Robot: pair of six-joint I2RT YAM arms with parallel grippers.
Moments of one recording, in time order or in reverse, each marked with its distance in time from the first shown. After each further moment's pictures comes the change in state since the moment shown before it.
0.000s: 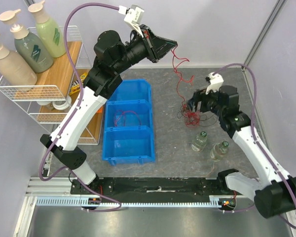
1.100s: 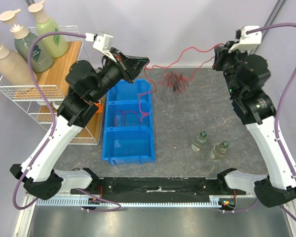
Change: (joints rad) left arm 0.010 -0.441 -0.464 0.058 -0.209 0.069; right arm 0.184 0.062 0.675 0.020 0.457 -0.091
